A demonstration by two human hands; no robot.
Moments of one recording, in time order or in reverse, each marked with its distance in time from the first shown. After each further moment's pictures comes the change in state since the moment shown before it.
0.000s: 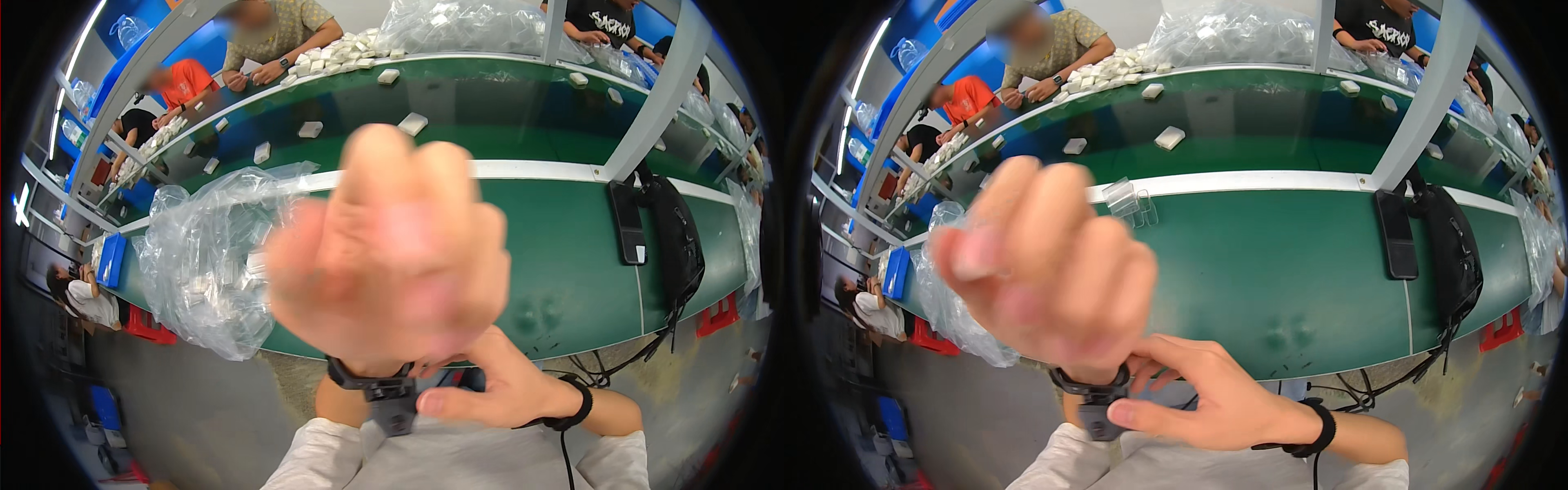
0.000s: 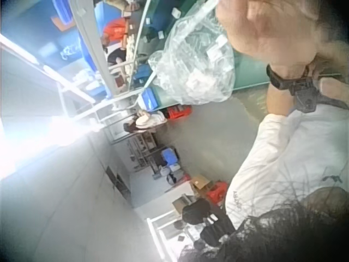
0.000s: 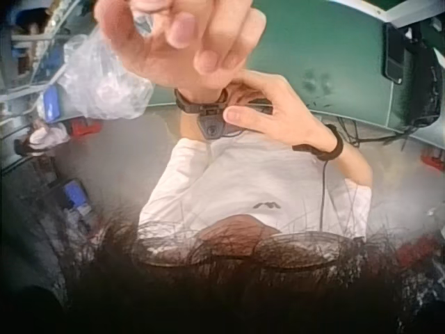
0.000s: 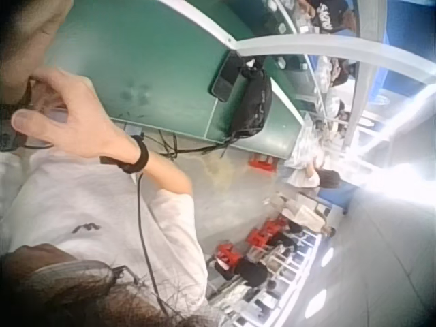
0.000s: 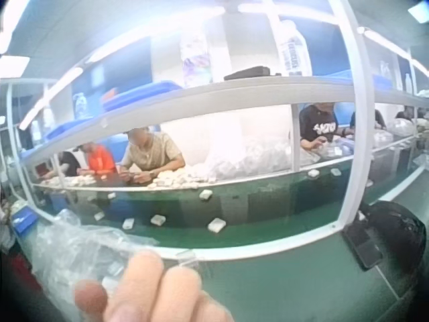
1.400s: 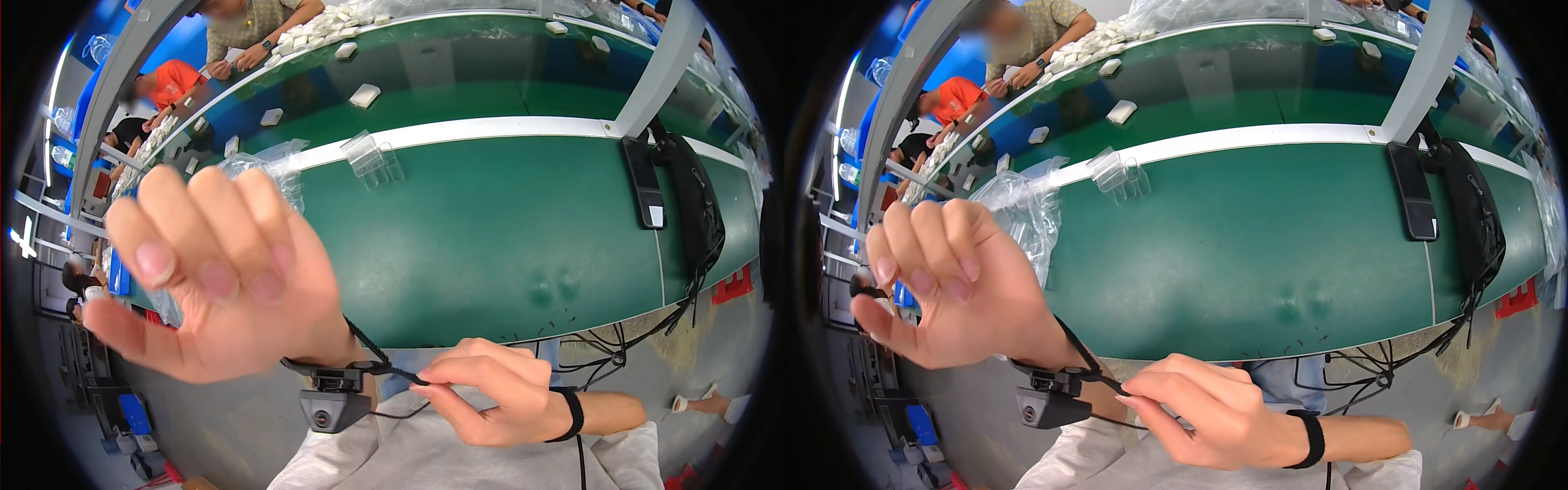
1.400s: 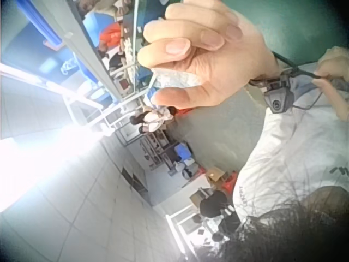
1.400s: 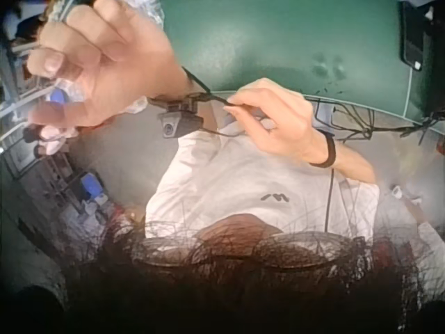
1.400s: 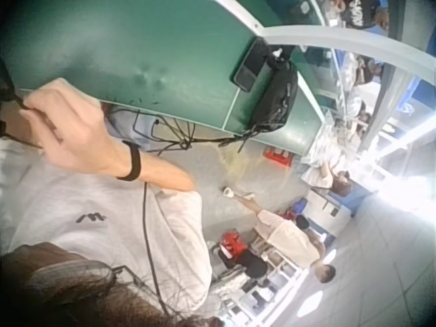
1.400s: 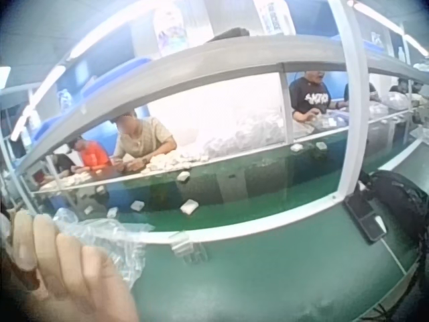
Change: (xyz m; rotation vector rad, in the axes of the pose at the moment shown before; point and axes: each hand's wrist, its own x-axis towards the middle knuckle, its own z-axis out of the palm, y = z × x) left_hand -0.016 0.052 -0.008 0.814 0.014 0.443; right_hand -0.019 0.031 0.030 -0.390 0.425 -0.457
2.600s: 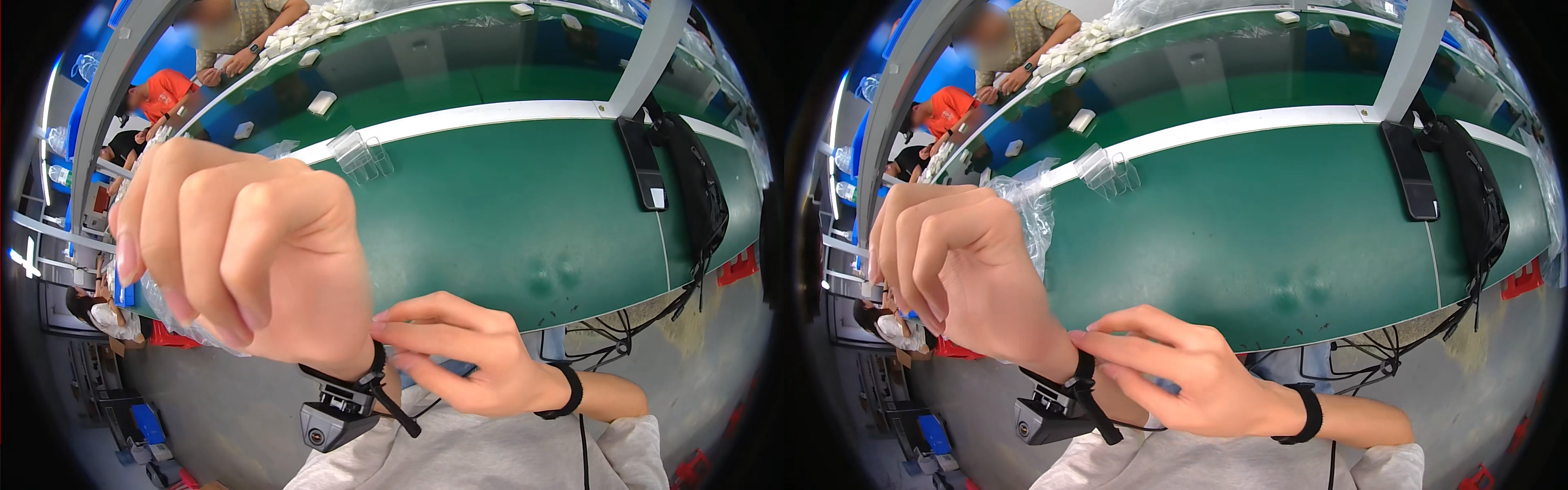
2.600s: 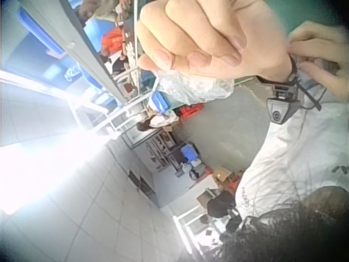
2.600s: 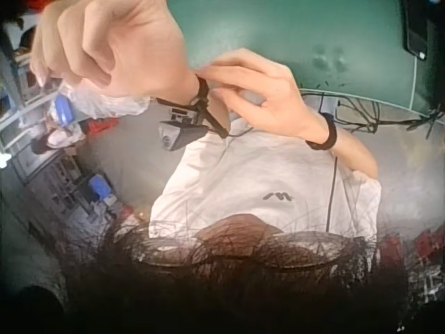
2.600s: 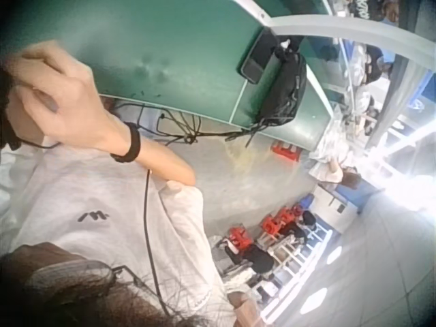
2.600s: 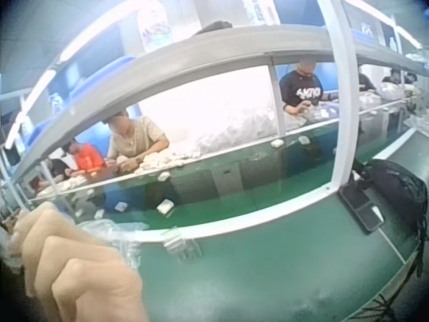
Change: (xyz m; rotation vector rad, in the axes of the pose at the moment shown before) left_hand 0.002 -0.025 0.034 -0.977 0.258 -0.231; right_hand 0.017 0.022 0.000 0.211 -0.087 0.136
